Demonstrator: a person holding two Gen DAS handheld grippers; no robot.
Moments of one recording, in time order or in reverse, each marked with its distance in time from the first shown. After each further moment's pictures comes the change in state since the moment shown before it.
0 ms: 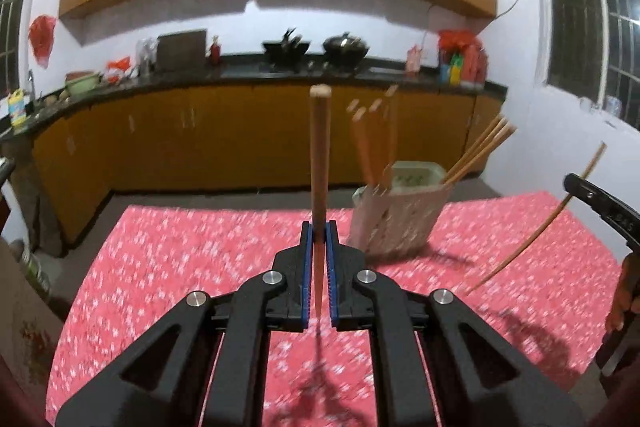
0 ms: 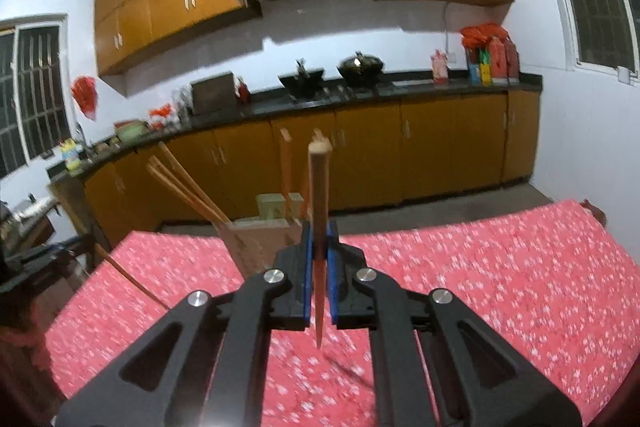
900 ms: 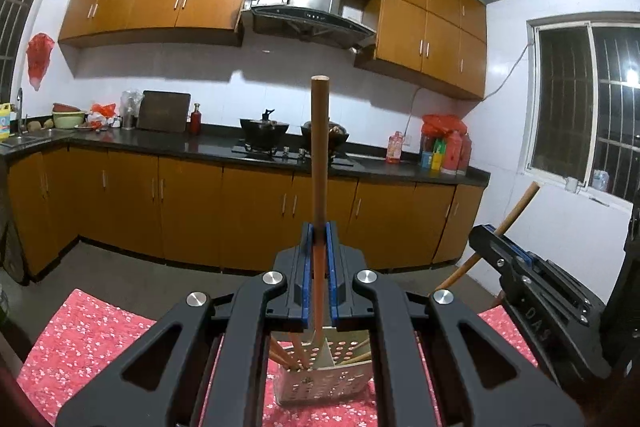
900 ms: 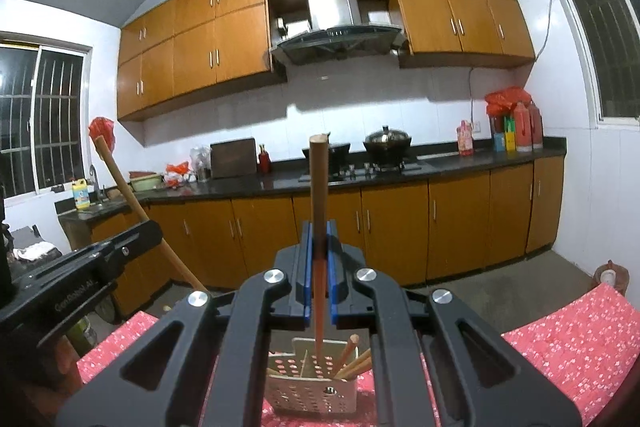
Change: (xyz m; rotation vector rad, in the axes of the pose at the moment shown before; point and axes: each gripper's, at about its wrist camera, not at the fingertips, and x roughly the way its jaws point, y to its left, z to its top) left arm 0.044 -0.056 0.101 -0.087 -0.264 -0.056; right arm 0.067 0.041 0.097 -0.048 -0.220 0.044
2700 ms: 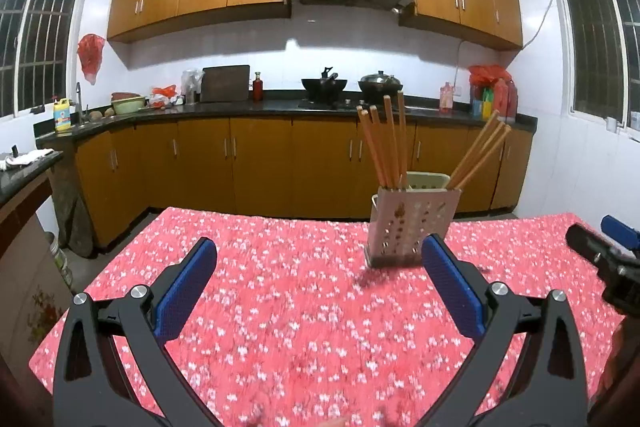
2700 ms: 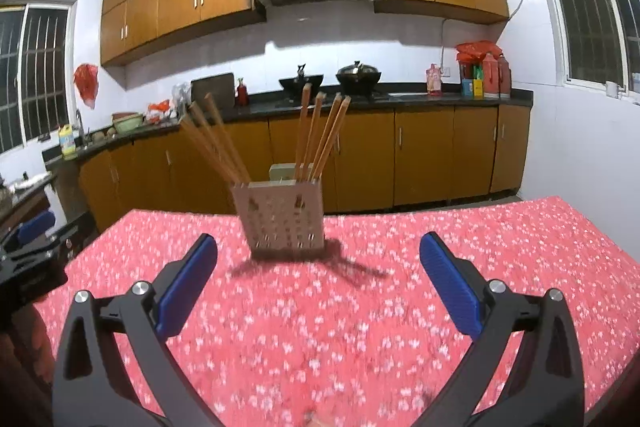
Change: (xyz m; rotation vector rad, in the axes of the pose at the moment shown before) left arm -0.134 0.039 -0.140 0.081 0.103 0.227; right arm -0.145 0.004 -0.146 -0.027 0.204 -0.099
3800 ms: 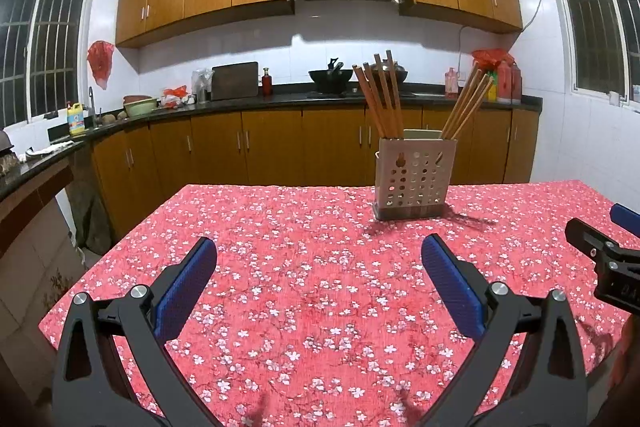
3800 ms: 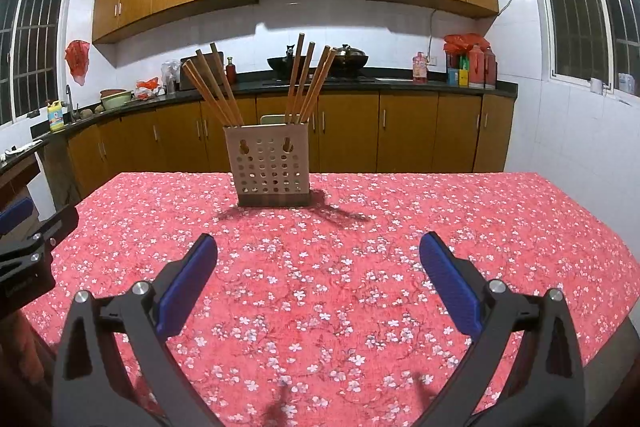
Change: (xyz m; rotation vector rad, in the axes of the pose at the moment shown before) left arm -0.038 -0.001 -0.059 0.043 0.008 0.044; right arm -0.028 0.002 -0.057 -0.025 0.038 -0.068
